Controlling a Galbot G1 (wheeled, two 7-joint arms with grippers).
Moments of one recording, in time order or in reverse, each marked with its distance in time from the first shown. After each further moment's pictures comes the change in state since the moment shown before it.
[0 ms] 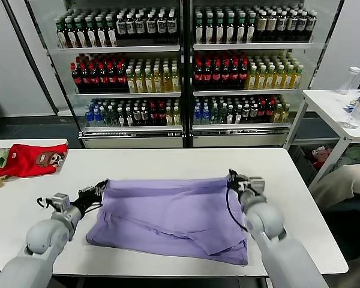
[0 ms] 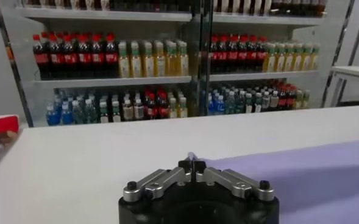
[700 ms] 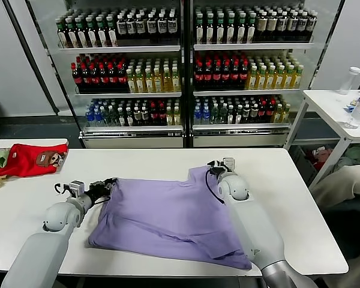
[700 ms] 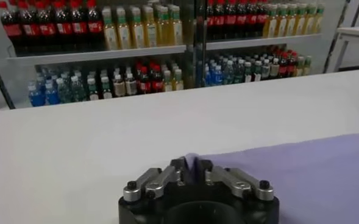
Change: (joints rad) left arm -0.286 -0.083 0.102 0.312 0.166 0.087 0.134; right arm 0.487 0.246 -0.068 -0.731 -0.103 0.038 -0.061
